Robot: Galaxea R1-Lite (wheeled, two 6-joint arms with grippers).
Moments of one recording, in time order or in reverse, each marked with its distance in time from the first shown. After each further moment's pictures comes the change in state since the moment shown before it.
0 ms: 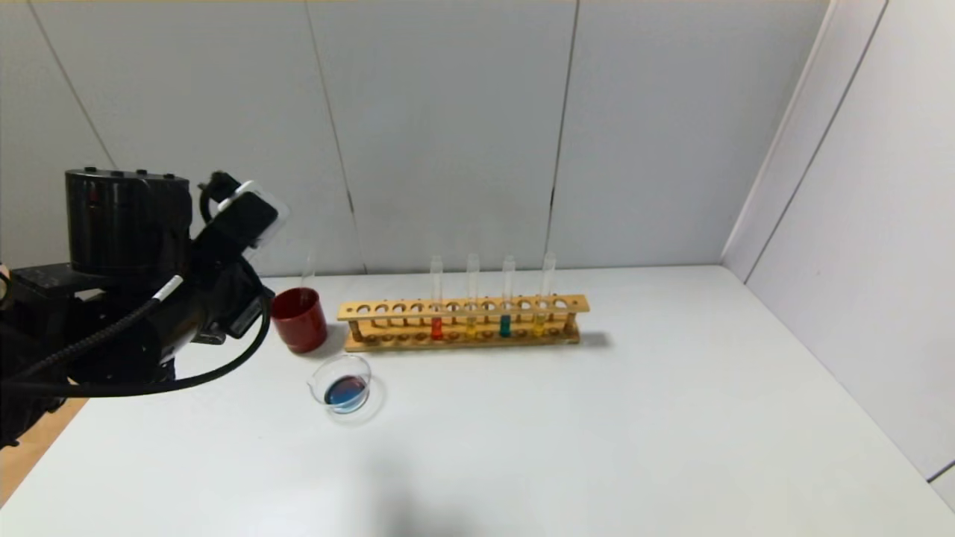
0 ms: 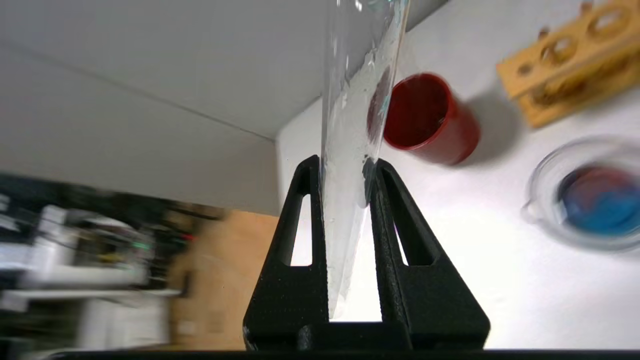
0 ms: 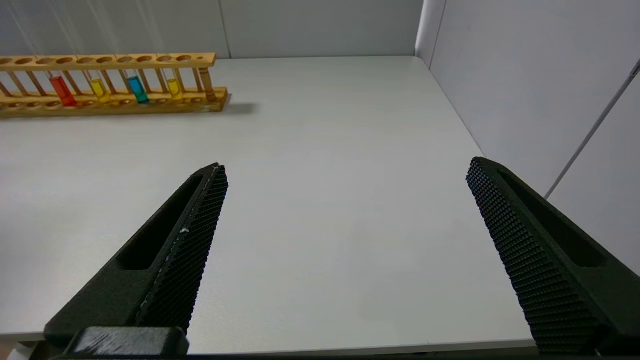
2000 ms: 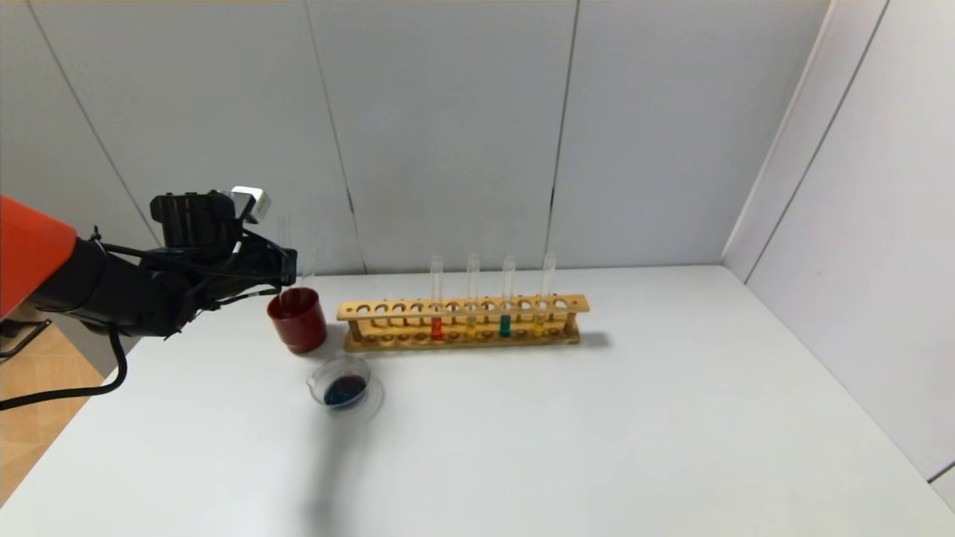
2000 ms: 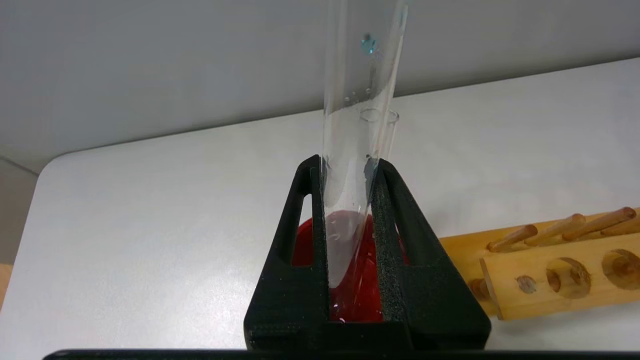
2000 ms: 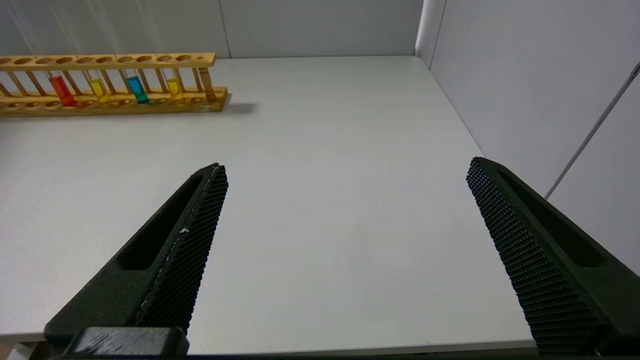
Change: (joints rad) left arm 0.369 0.564 -0.330 -0.254 -0.639 -0.442; right arm 0.000 0.000 0.000 0.000 0.000 0.000
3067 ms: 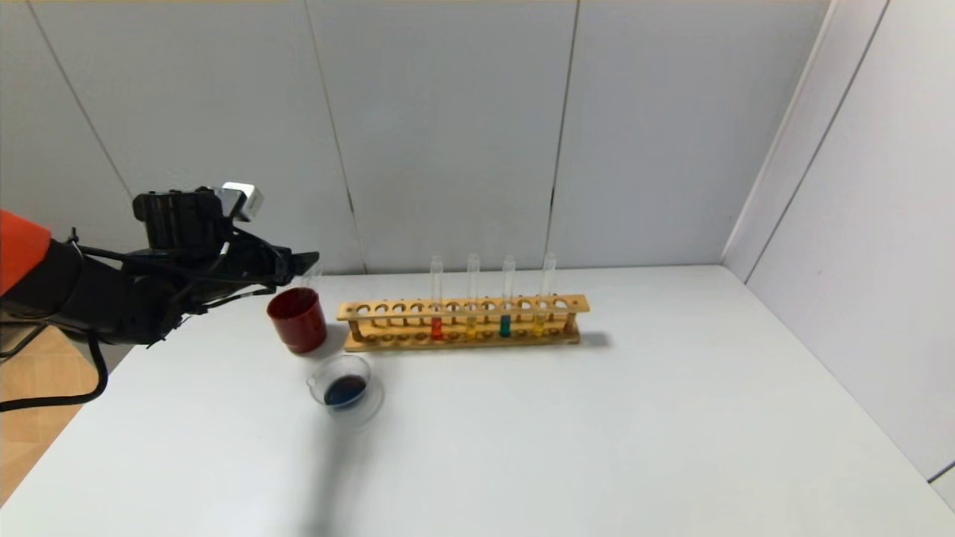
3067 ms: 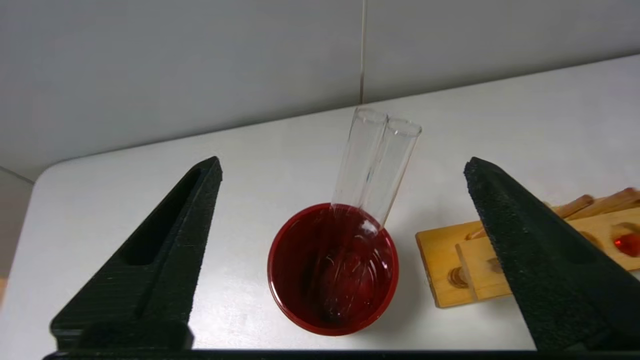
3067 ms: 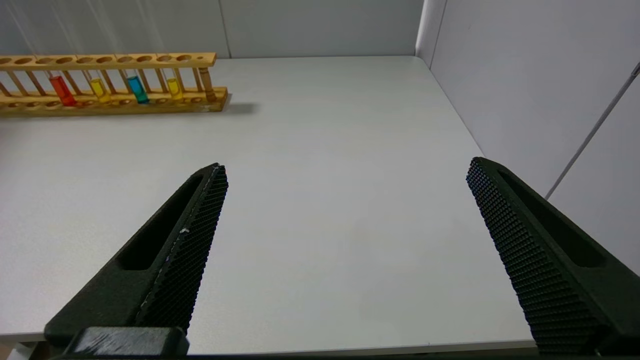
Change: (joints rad) left arm 0.000 -0.067 0.071 -0.036 -0.036 0.000; right arm 0.000 0.000 0.000 0.000 0.000 0.000
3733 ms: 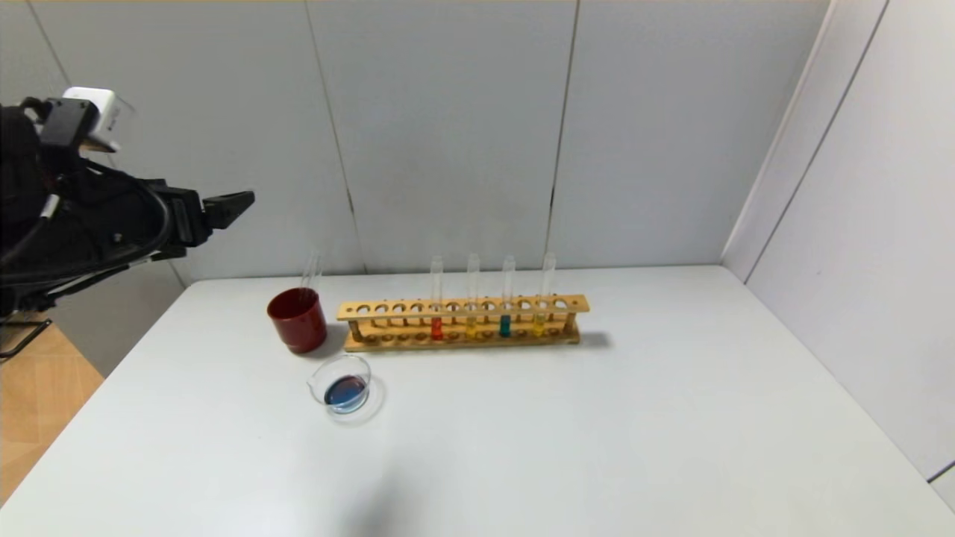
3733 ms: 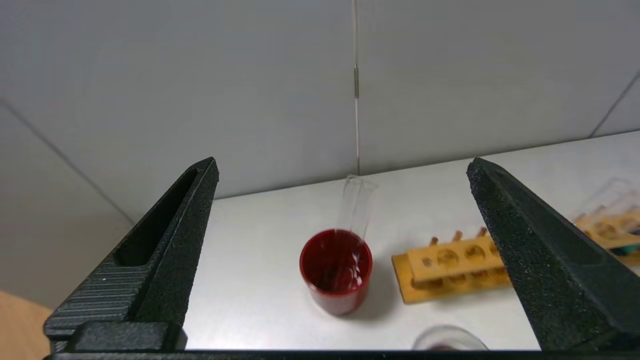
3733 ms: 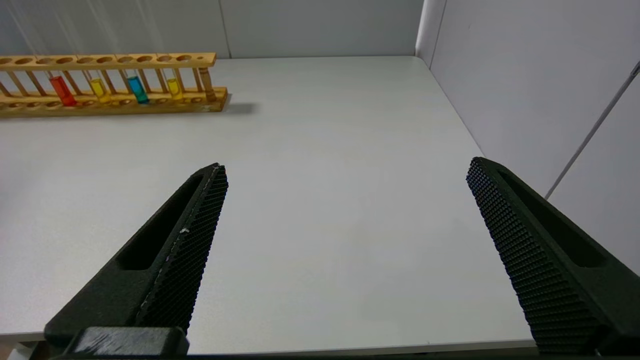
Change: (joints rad) left arm 0.008 -0.500 0.187 0.097 0.019 -0.008; right arm 0.000 0.000 0.000 0.000 0.000 0.000
